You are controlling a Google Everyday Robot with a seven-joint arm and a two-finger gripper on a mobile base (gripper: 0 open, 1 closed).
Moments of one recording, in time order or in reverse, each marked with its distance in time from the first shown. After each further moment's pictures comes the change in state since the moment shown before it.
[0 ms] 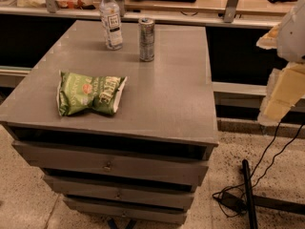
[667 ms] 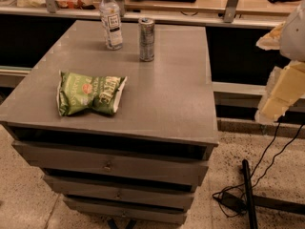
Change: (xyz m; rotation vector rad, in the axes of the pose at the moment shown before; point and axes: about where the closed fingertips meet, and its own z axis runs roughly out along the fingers) arm -0.005 0.001 -0.001 -0.020 -0.086 0.040
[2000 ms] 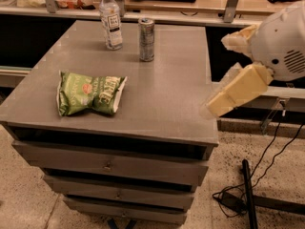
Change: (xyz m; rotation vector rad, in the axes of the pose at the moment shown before) arm -0.095 0.032 0.000 -0.016 -0.479 0.124
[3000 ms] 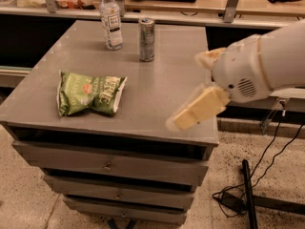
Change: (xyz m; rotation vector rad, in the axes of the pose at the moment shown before) arm -0.003 0.016 0.059 -0.026 -0.088 0.016
